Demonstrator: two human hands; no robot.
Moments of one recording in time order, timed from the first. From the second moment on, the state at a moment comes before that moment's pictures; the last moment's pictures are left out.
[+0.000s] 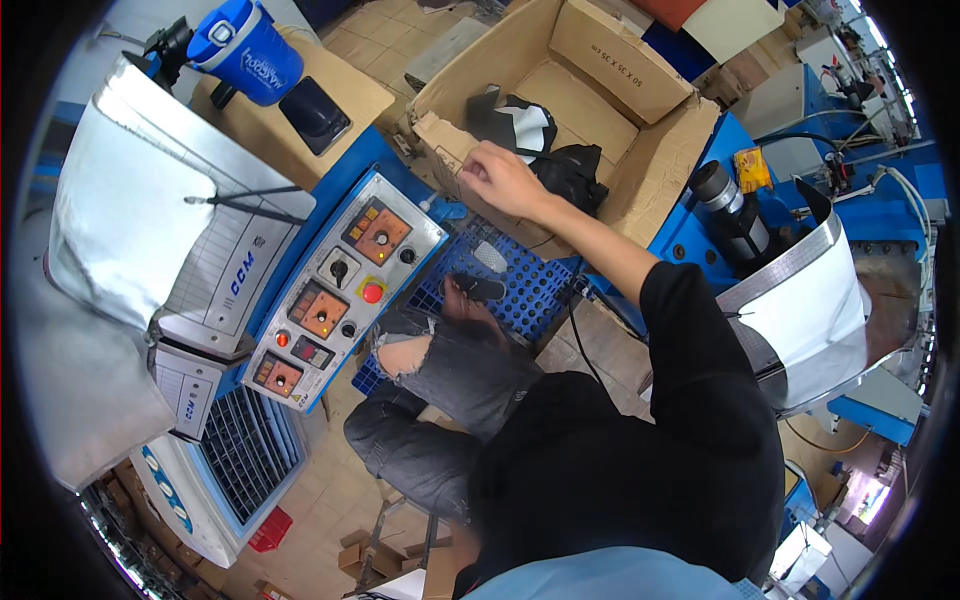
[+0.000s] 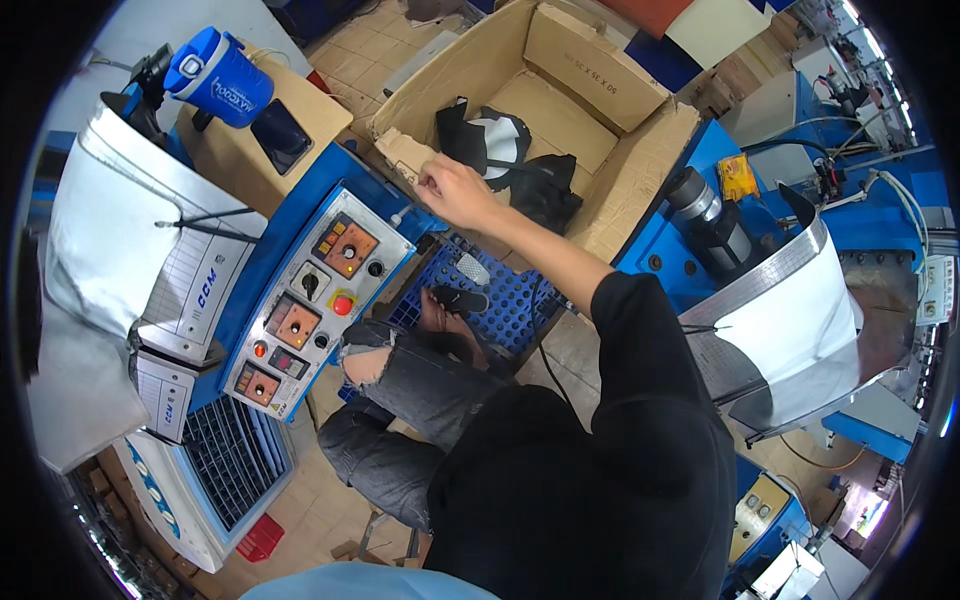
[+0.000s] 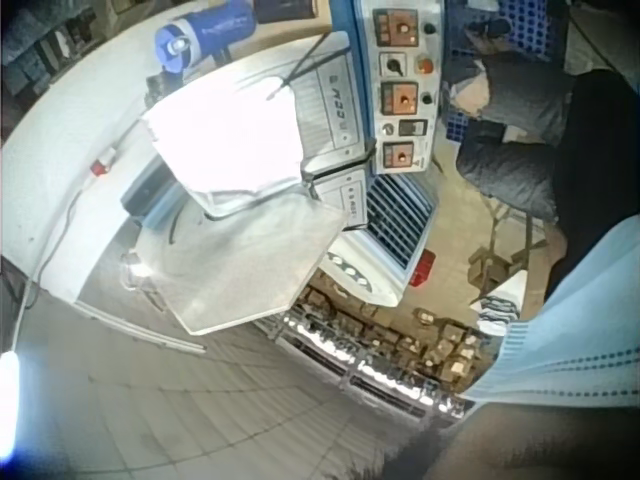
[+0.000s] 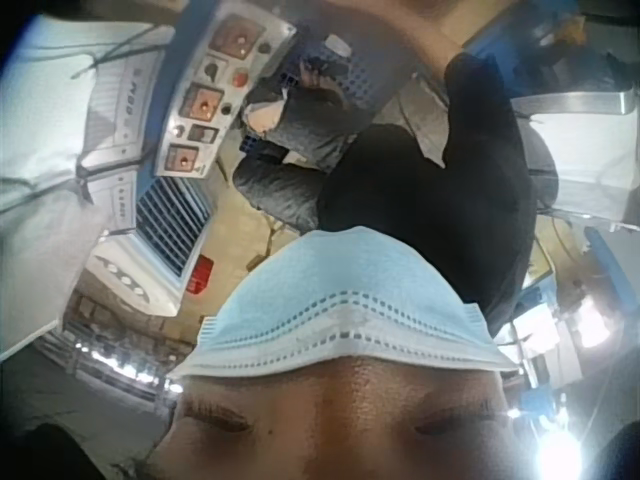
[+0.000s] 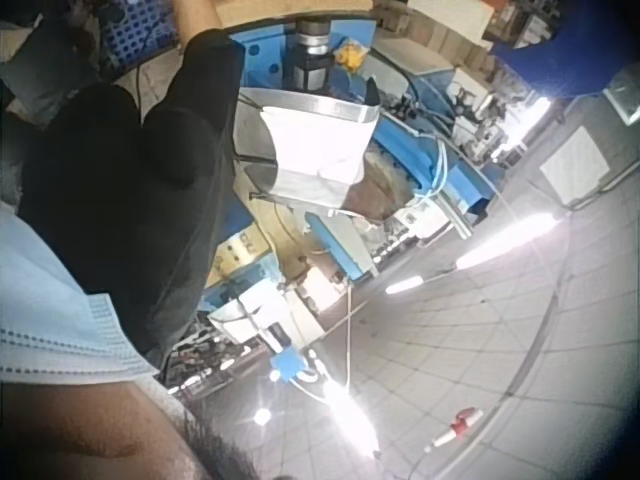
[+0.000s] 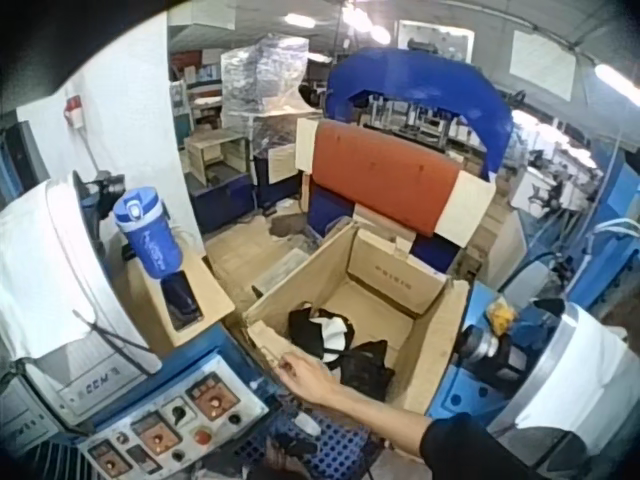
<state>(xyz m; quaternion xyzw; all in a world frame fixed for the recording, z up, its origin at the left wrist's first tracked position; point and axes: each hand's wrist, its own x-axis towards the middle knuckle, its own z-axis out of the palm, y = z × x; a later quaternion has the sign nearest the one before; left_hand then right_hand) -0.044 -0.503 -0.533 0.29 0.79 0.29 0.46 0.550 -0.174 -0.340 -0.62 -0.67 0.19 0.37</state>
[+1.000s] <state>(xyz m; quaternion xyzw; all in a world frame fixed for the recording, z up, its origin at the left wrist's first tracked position) -0.003 -0.540 -0.516 0.28 0.86 0.17 0.39 0.698 -0.079 -0.393 -0.86 -0.47 0.14 0.11</state>
